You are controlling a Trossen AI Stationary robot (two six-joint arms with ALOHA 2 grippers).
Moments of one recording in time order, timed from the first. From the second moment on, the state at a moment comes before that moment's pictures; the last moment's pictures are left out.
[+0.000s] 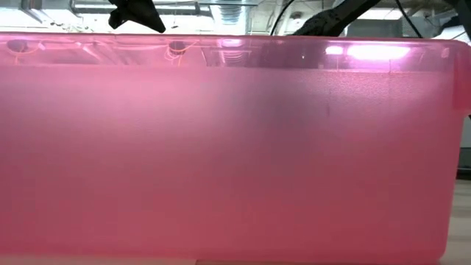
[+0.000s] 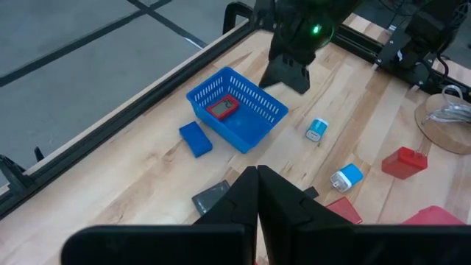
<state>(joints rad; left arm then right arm) 0.11 1.00 1.13 -0.78 -0.40 -0.43 -0.43 1.82 1.30 -0.60 0.11 0.70</state>
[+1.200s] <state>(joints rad) 0.10 1.00 1.13 -0.74 -0.40 -0.42 -0.45 1.82 1.30 -0.54 0.07 0.73</state>
